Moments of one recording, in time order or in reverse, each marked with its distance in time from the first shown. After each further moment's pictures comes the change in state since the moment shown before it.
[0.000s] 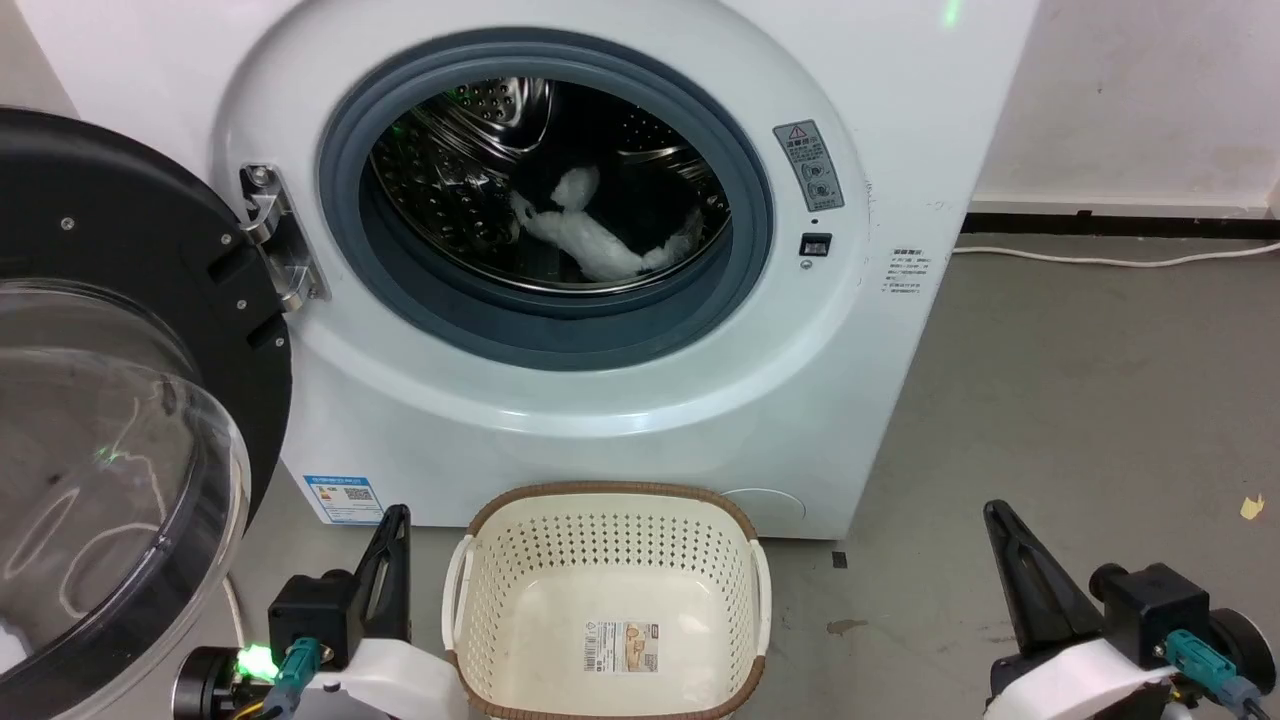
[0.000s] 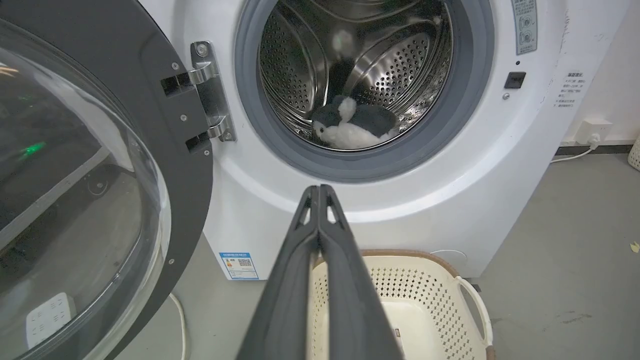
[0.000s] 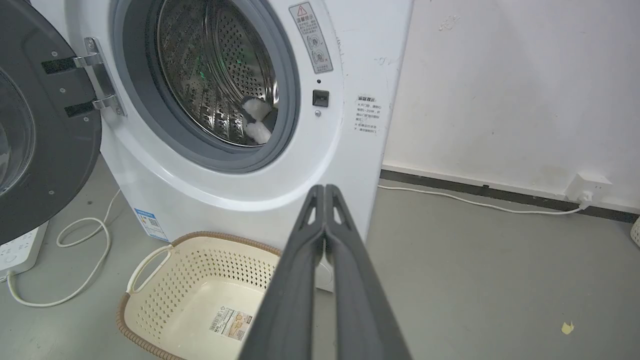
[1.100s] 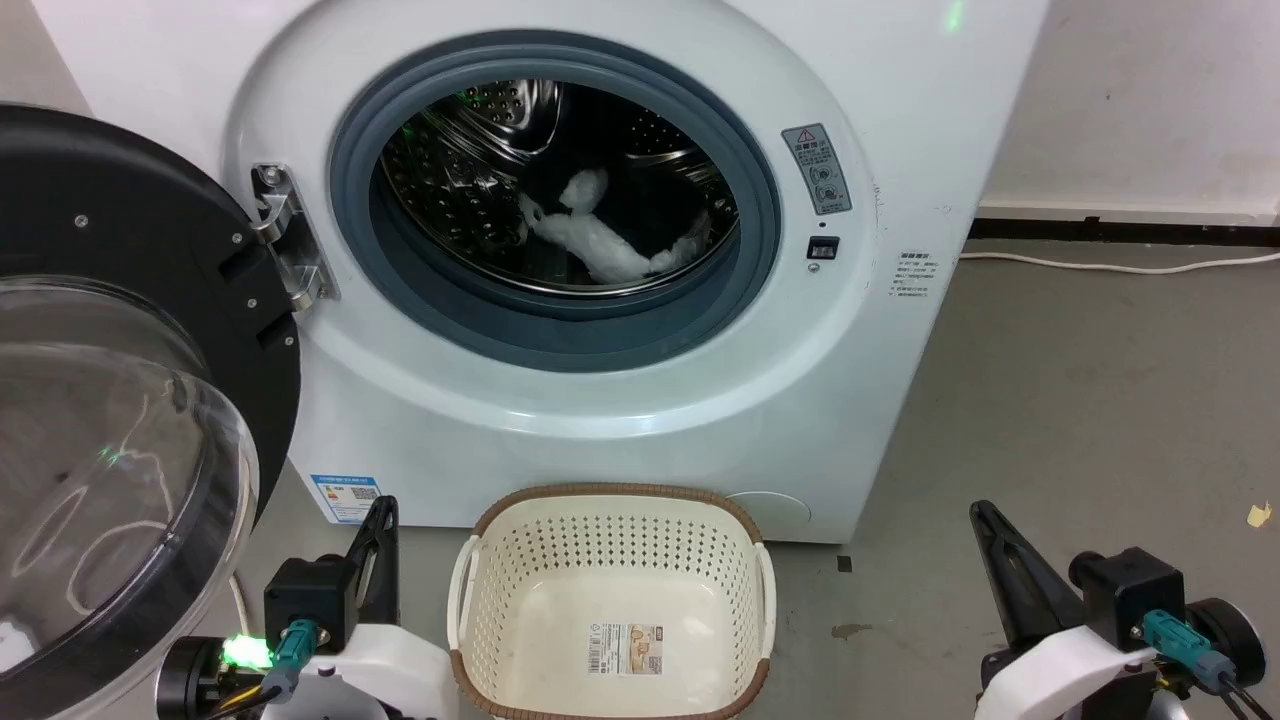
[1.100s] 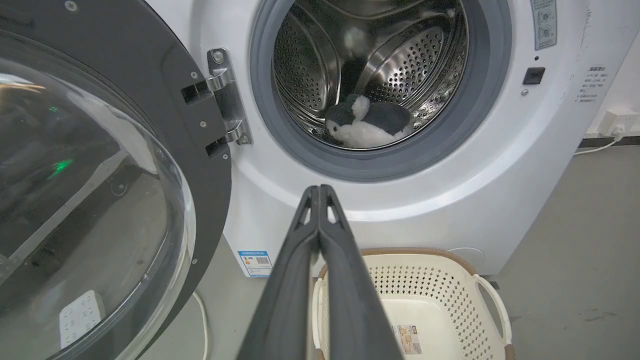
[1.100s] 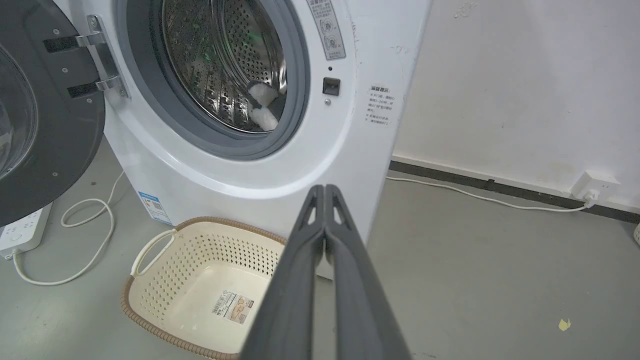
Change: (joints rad) left arm 0.000 -0.002 0.016 -0.055 0.044 0.007 0.076; right arm -0.014 0.000 0.014 -0.008 -0.018 0.000 0.076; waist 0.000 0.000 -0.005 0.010
